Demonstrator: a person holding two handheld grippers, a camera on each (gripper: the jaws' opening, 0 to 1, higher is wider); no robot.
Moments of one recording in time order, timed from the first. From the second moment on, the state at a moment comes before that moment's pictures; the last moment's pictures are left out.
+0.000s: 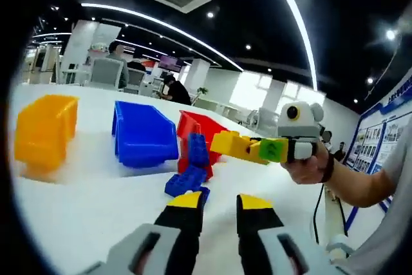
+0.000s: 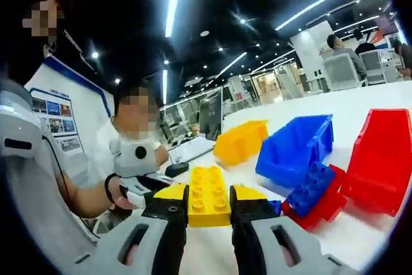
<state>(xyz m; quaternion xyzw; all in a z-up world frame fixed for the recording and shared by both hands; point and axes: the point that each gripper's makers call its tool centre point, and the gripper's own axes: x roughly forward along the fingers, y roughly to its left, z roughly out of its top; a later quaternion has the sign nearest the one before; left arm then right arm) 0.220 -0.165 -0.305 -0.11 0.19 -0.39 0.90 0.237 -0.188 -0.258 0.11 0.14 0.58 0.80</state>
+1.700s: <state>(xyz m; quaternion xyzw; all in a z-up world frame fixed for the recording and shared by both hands) 0.180 -0.042 -0.310 -0.03 0.16 -0.29 0.95 0.405 0.060 -0.280 -0.23 0.17 0.54 0.79</state>
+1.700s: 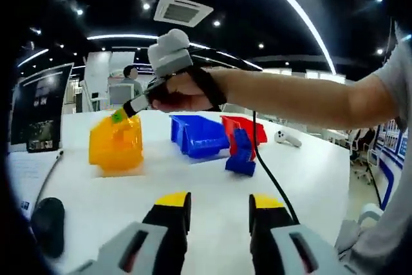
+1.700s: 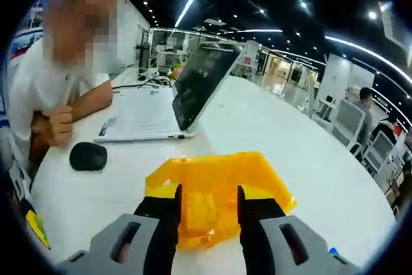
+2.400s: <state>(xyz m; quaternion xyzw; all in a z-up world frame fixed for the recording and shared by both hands) 0.190 -0.058 -0.300 -0.03 0.15 -0.28 0.95 0.375 -0.145 -0.196 -0.20 0.07 0.49 0.85</state>
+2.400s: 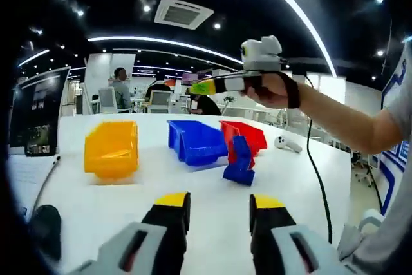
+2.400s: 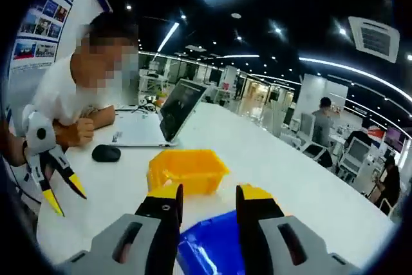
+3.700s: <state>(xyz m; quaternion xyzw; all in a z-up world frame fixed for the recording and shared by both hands) 0.177 -0.094 -0.312 0.00 0.18 -0.31 0.93 0.314 -0.244 -0.309 -0.19 0.20 0.53 0.80</state>
